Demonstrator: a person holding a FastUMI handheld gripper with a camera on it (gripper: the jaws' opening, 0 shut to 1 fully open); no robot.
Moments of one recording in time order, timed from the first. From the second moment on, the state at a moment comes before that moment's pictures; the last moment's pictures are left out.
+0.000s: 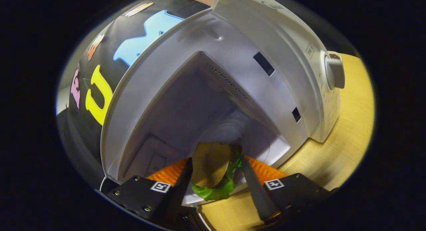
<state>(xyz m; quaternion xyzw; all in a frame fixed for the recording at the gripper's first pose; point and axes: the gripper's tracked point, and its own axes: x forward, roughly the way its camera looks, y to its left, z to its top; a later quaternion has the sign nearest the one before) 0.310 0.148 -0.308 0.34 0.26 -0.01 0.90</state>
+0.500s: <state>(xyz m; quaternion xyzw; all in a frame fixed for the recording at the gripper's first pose) 0.221 0.128 -0.227 0.19 0.22 0.03 0.96</state>
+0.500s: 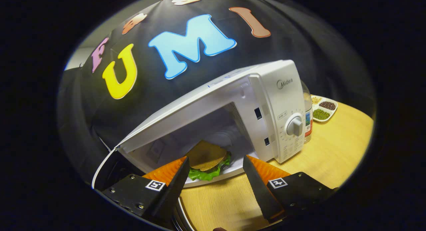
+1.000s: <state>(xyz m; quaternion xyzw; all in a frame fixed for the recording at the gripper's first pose) 0.103 0.175 -0.113 0.11 0.15 0.14 0.97</state>
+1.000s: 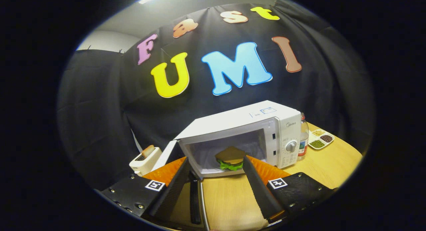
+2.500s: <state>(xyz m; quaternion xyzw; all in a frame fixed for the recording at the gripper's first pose) -0.085 0.327 -0.200 0.00 0.28 0.37 0.88</state>
